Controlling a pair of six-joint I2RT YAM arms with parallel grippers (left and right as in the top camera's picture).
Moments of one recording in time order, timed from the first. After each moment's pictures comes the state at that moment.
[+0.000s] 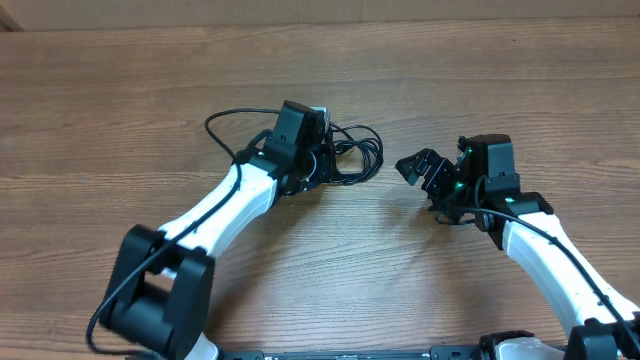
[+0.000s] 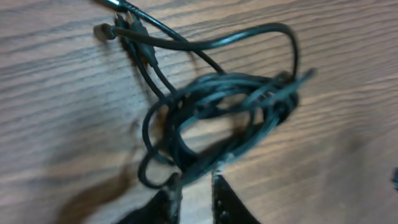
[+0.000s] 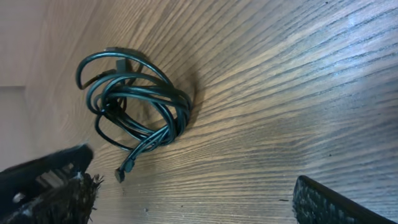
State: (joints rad) left arm -0.46 1.77 1.12 -0.30 0.20 -0.39; right arm 0.14 1.38 0.74 -0.30 -0.40 0.80
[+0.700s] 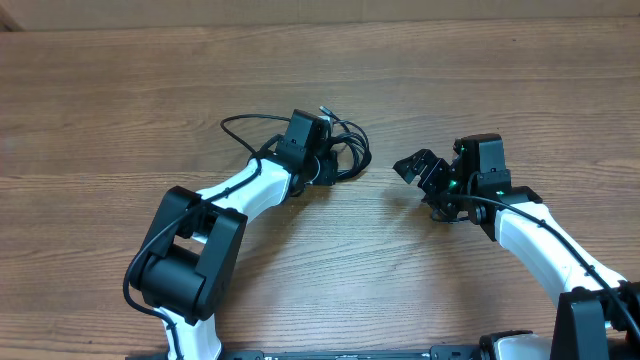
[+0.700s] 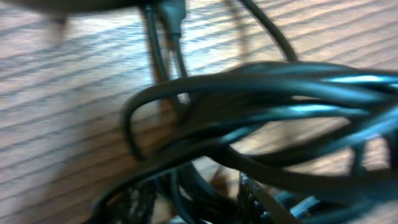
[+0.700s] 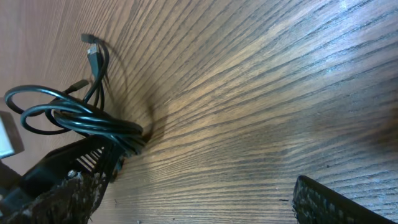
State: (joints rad) left arm -0.46 1.95 1.12 -0.18 0.13 -0.34; right arm 0.14 1.48 0.74 -0.25 -0.40 0.86
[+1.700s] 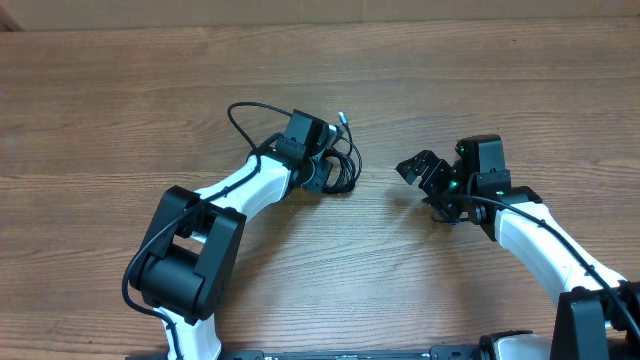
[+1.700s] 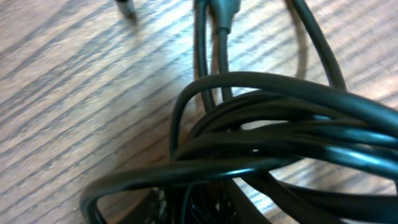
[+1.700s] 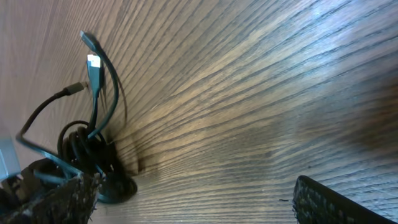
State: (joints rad) left arm -0.45 1.95 1.14 -0.31 0.05 0.00; right arm 0.14 1.48 0.74 -0.27 -0.36 0.85
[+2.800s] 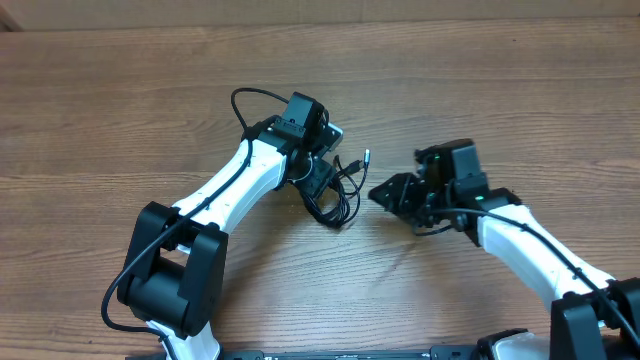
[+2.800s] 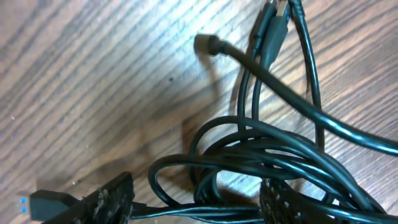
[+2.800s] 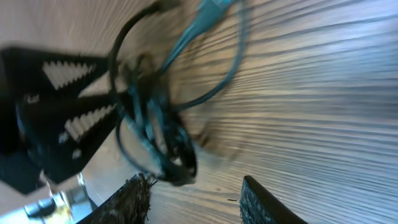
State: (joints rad) left arm -0.45 1.87 1.30 -0.68 0.12 0.15; right arm 0.30 1.48 0.74 -0.26 -0.59 0.74
